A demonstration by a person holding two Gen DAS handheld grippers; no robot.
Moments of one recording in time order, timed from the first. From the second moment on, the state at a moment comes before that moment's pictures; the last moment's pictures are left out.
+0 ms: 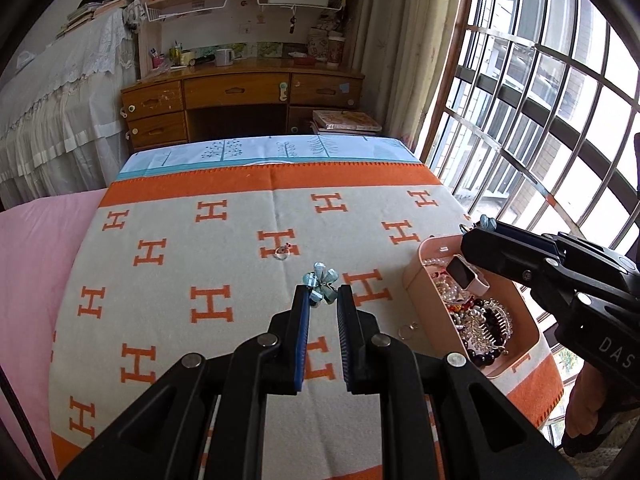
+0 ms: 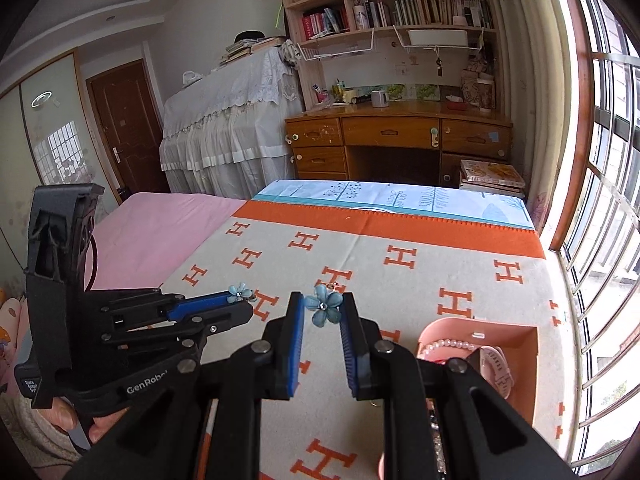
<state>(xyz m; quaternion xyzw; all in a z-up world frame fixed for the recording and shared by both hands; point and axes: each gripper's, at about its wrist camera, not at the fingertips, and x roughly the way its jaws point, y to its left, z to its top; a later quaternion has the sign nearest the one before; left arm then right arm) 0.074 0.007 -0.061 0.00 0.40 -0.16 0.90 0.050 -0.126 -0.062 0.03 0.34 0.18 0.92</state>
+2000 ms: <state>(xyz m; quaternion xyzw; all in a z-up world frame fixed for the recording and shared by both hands) 0.062 -0.147 -0.122 0.10 0.47 -0.28 0.83 0.003 -0.245 -0.143 0.06 0.41 0.08 0.91</state>
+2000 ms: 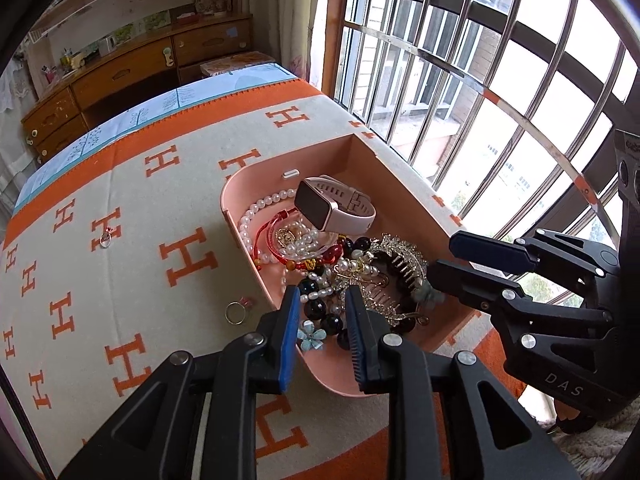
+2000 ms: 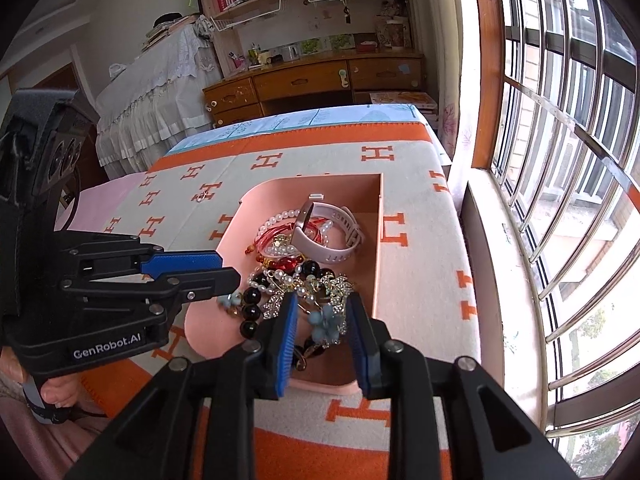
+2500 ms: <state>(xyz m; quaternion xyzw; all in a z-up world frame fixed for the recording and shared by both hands) 0.051 -0.127 -0.104 0.08 0.44 -0.25 0.86 0.006 -0.242 -0.140 0.08 0.41 0.11 0.90</state>
